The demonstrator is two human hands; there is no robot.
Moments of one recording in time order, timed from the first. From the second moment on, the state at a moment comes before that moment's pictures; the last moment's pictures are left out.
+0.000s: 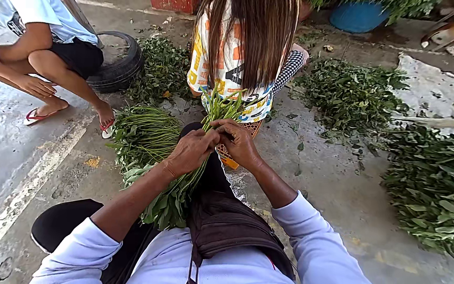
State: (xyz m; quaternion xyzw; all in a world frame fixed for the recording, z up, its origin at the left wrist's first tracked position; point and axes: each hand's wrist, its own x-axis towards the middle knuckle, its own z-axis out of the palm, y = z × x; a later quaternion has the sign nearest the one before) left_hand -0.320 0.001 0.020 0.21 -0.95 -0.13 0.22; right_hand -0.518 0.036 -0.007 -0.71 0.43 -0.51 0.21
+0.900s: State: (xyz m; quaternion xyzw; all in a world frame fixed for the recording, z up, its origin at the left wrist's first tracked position) left_hand -0.321 0.011 0.027 0.39 -0.82 -0.32 0.26; right_hand -0.477 0.063 -0.074 -0.60 0.44 -0.65 0.14
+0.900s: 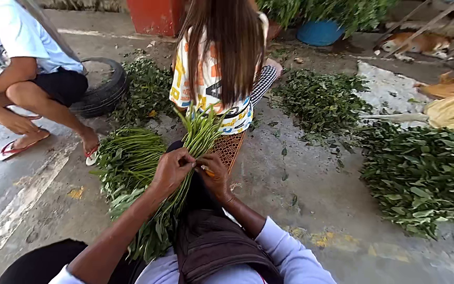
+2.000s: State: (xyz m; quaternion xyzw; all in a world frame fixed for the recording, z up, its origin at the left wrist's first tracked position) left_hand -0.312 -0.011 0.036 0.35 -0.79 -0.44 0.24; right_hand -0.500 0.073 -0.047 -0.62 0.44 -0.60 0.25
